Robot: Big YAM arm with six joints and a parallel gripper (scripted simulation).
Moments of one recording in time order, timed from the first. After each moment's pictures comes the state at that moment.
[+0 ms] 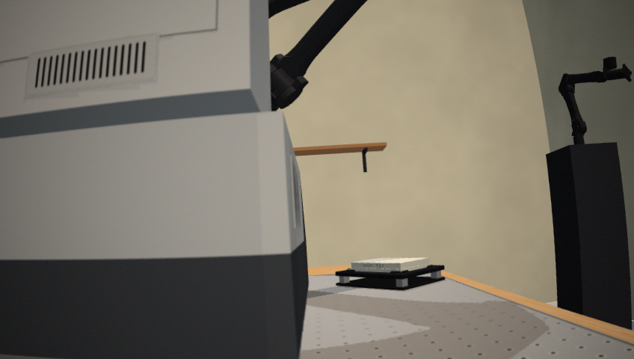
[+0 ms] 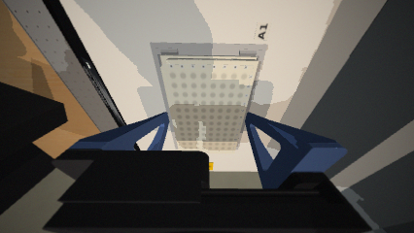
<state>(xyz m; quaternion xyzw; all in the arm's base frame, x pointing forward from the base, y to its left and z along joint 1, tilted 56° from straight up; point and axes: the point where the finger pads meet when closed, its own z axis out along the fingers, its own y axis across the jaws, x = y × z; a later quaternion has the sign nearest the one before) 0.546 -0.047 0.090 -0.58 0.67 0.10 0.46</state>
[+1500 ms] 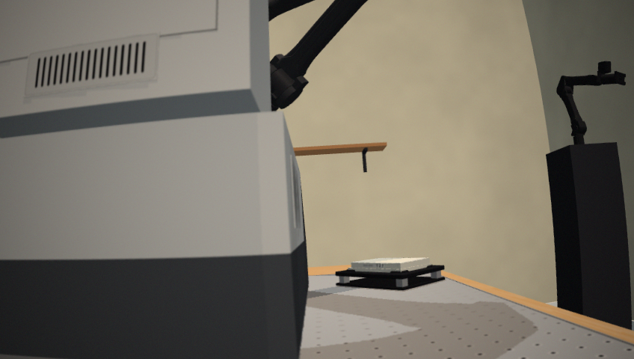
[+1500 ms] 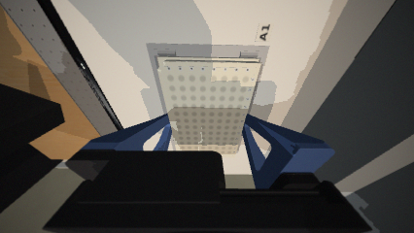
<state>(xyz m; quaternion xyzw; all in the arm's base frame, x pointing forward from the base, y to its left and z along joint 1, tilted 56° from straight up) 0.549 -0.043 0.088 -0.58 0.67 0.10 0.46</state>
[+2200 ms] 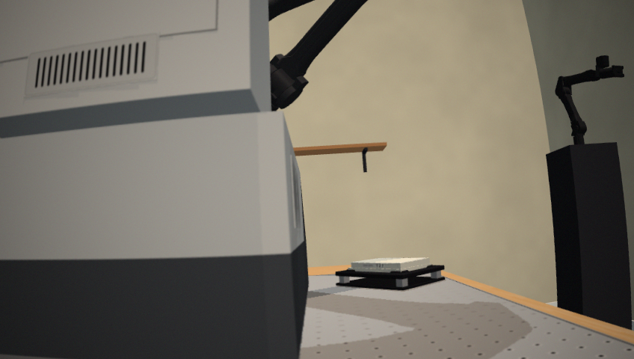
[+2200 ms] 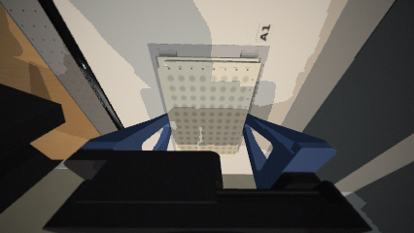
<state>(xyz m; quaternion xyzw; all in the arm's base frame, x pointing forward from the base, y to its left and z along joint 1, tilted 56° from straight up) 0.548 -0.043 0.088 -0.58 0.67 0.10 0.46</state>
